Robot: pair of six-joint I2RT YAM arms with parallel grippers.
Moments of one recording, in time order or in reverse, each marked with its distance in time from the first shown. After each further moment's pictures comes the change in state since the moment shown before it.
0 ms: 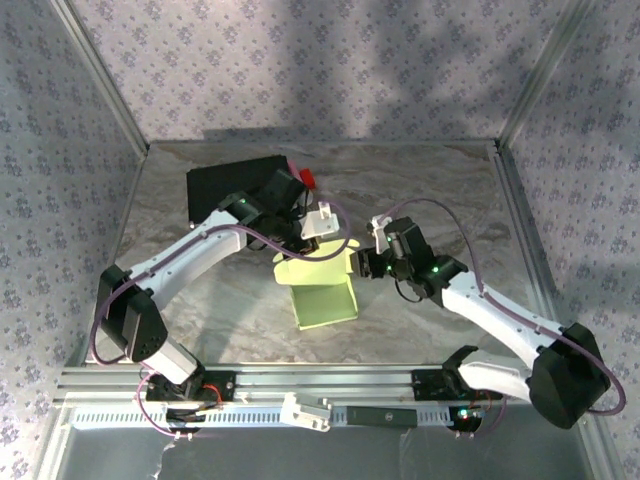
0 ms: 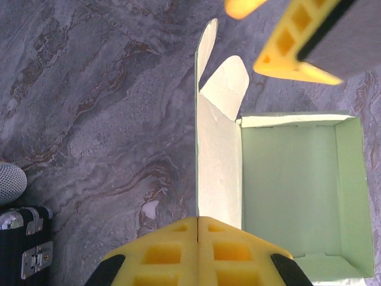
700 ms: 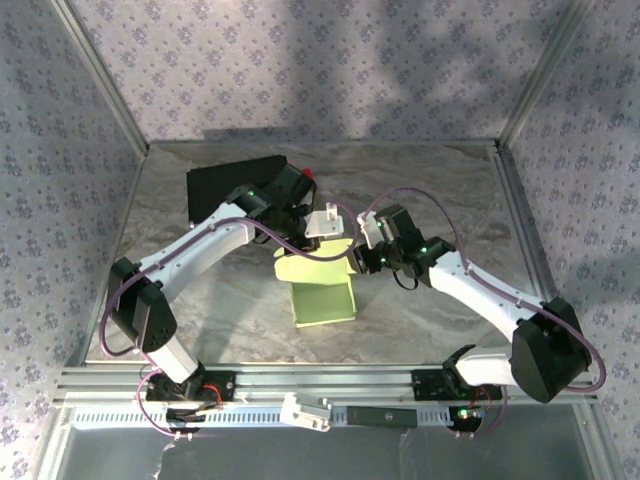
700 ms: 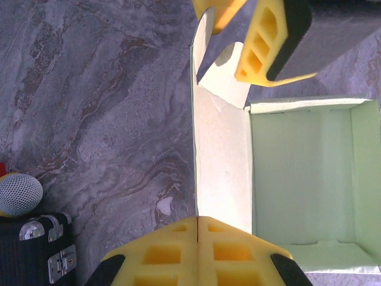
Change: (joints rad) left arm -0.010 0.068 0.099 -0.087 -0.041 0.113; right arm -0.026 0.151 0.134 -0.105 -0.072 -0.210
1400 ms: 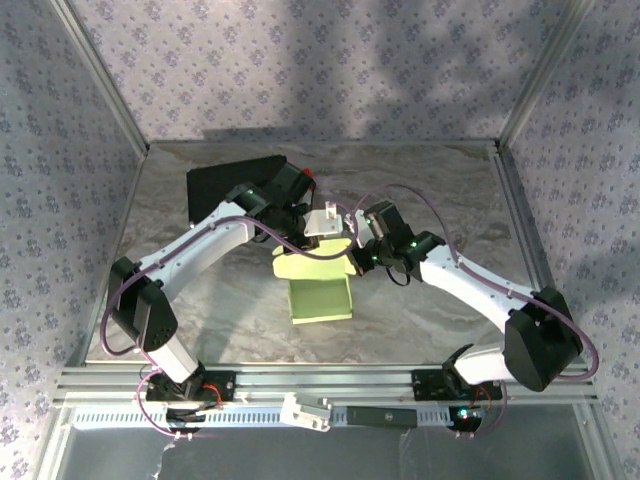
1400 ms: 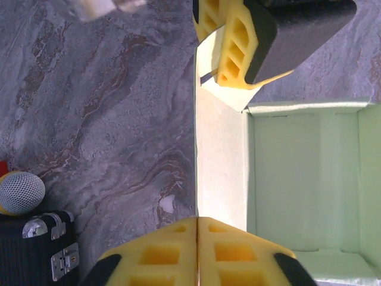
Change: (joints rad) left arm 0.010 0.005 0.008 -0.001 0.000 0.001; right arm 0.046 0.062 0.063 -0.023 0.022 -0.063
